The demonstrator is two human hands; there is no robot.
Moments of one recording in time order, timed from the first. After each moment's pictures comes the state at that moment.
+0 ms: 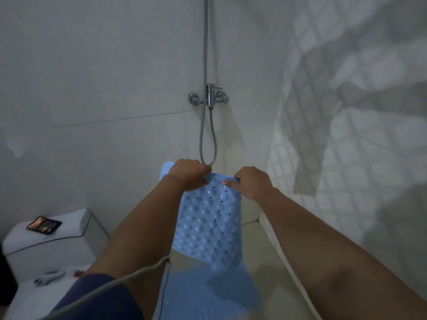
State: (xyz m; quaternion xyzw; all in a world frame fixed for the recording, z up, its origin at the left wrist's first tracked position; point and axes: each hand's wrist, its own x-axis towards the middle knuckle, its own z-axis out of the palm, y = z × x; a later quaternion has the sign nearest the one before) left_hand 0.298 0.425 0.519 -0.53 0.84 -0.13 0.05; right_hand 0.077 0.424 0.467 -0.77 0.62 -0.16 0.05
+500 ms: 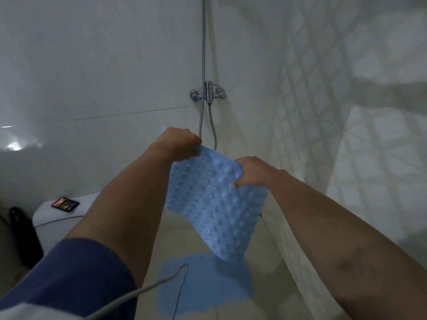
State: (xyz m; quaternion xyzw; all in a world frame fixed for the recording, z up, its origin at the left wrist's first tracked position) left_hand 0.257 0.486 0.601 -0.56 0.80 -0.20 0.05; right_hand -0.003 0.472 0.501 -0.82 0.52 -0.15 0.19
